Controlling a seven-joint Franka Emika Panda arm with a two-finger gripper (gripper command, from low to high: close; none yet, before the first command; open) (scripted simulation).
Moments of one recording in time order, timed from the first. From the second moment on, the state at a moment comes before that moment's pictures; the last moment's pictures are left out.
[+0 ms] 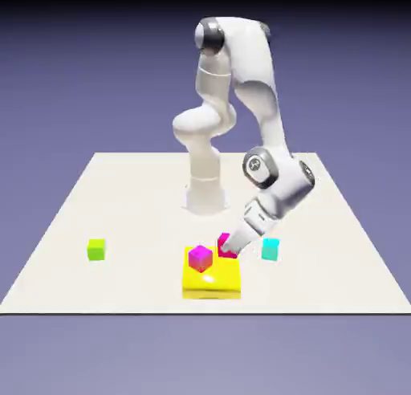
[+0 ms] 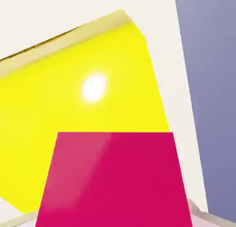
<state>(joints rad) 0.65 0.21 -0.51 -2.36 -0.75 2.19 0.36</state>
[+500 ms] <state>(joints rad) 0.23 0.22 -0.82 -2.55 -1.17 2.47 0.10</state>
